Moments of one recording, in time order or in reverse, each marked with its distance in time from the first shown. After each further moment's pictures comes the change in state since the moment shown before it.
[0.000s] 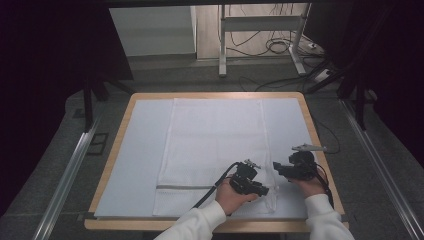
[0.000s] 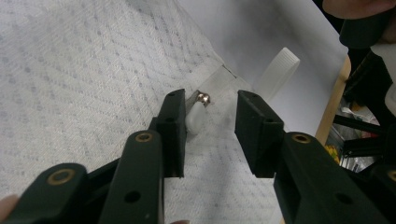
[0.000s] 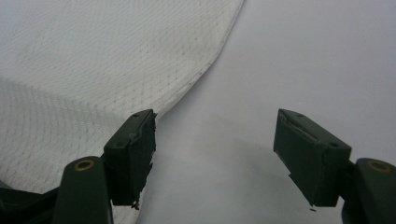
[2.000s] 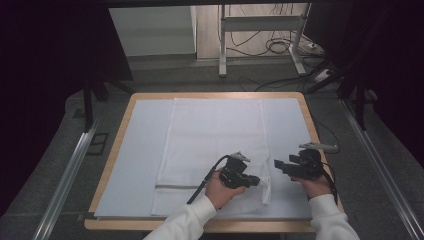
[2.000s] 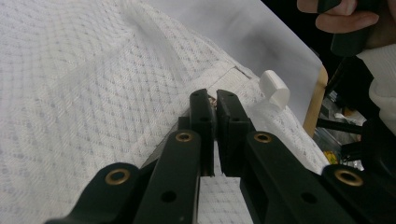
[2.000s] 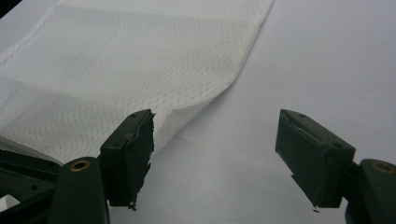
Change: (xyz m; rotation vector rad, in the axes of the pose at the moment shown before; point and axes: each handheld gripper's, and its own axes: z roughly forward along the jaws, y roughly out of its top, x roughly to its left) left arm 0.014 0.002 -0.038 -0.086 -0.037 0.075; right arm -0.004 0.007 -0.021 -0.049 0.128 0.062
